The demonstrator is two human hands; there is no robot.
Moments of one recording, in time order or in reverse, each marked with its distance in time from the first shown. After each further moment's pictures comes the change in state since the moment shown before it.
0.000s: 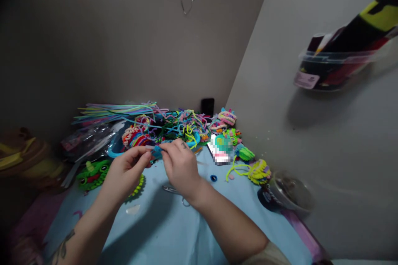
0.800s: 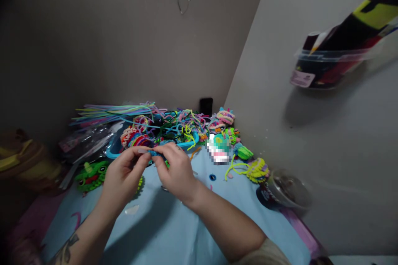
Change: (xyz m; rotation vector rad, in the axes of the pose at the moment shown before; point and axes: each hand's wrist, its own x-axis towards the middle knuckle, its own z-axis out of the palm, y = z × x) left_hand -0.007 -0.006 0.002 0.154 0.066 0.210; right_hand 0.000 -0.010 0.001 0.205 -0.043 0.057
